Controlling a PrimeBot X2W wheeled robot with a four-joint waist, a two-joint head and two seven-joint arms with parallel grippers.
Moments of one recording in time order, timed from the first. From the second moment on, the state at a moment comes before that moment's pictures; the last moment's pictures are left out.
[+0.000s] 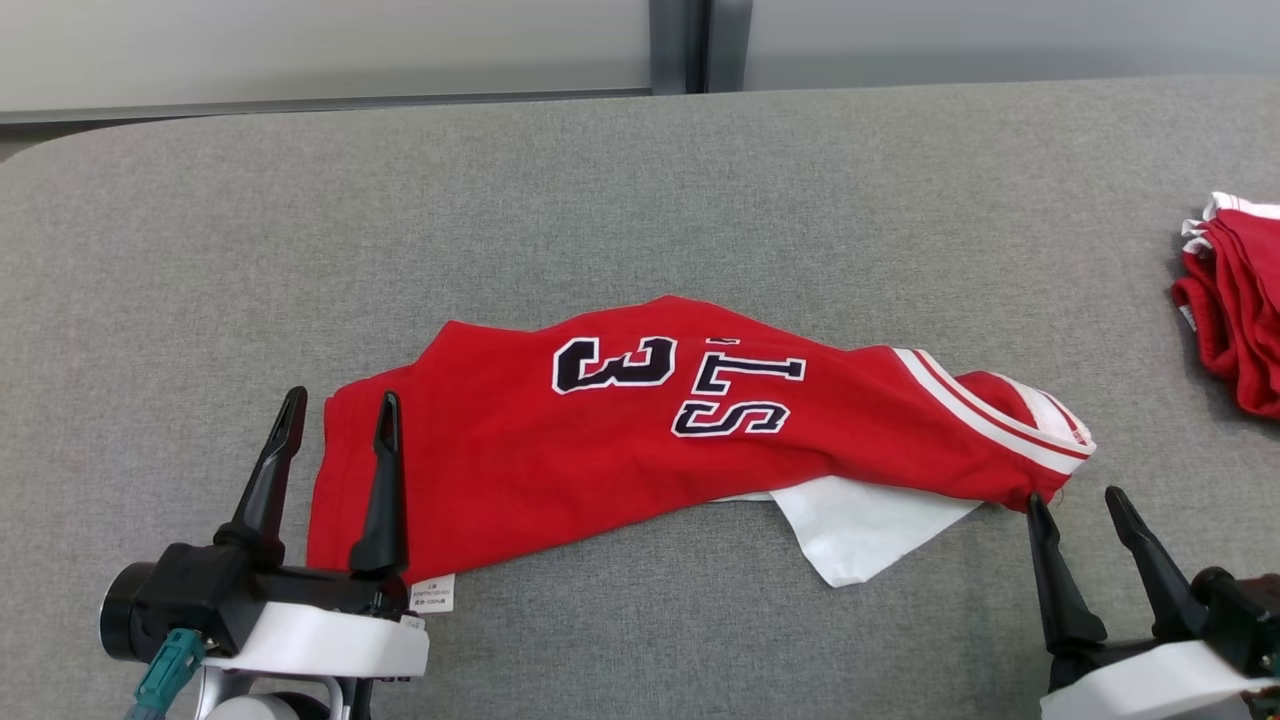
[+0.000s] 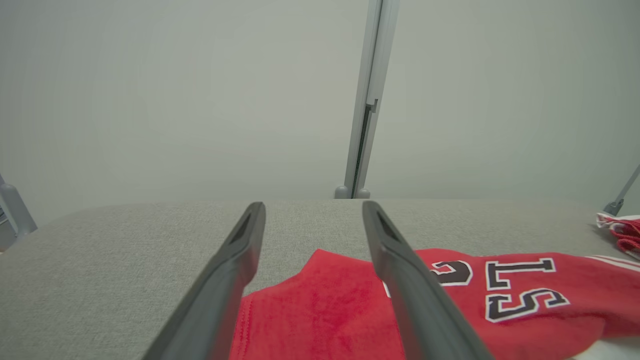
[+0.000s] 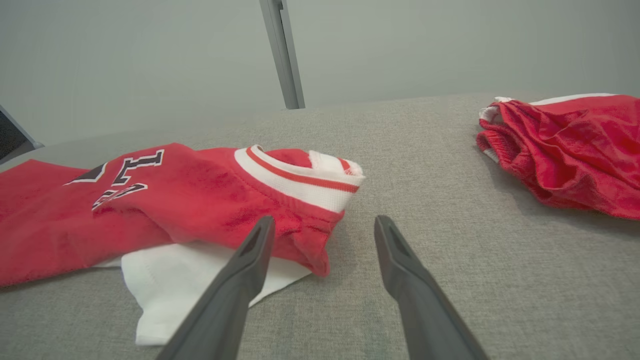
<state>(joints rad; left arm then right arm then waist) -0.03 0.20 -0.21 -0.12 -0.33 0.13 -0.20 0.10 -0.11 0.02 -0.03 0.25 0.13 -0.02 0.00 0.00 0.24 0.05</state>
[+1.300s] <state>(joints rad) -0.11 0.19 -0.22 -0.09 -0.32 0.13 -0.24 -0.04 -0.23 0.02 -0.21 0.29 0.13 -0.04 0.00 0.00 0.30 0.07</state>
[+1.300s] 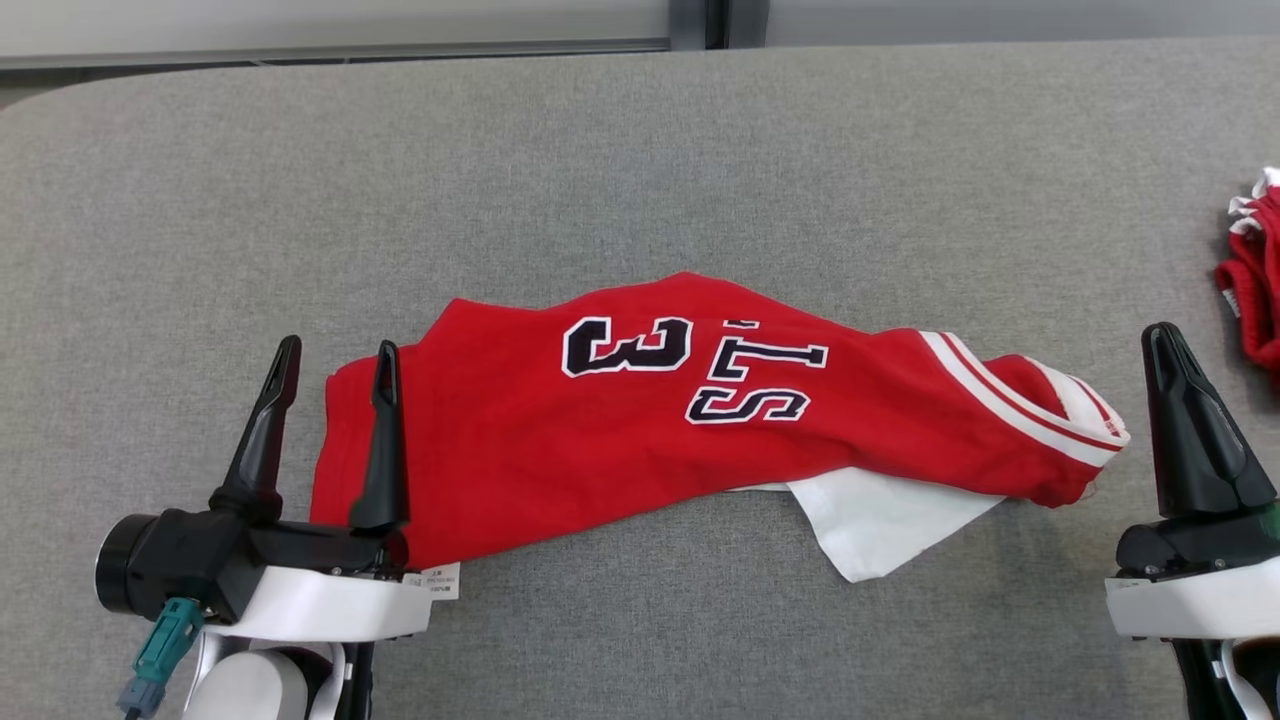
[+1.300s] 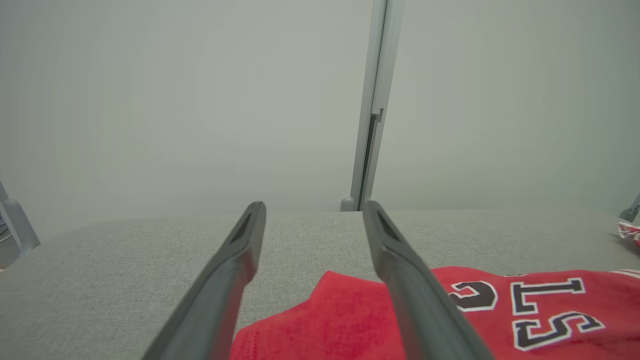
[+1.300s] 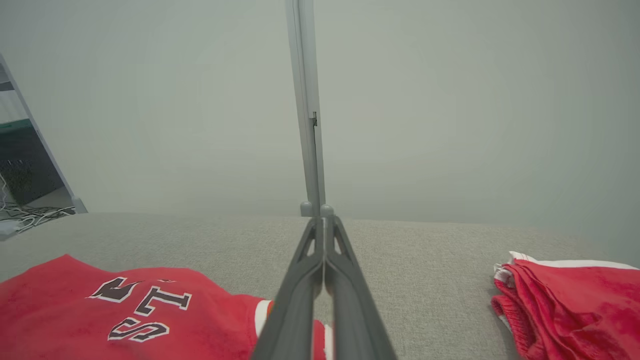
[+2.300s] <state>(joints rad) 0.03 0.23 -0.24 -0.06 -0.35 0.15 -0.20 0.14 -0.18 0.02 -0.18 0.30 0.13 -0.05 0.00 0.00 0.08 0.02</state>
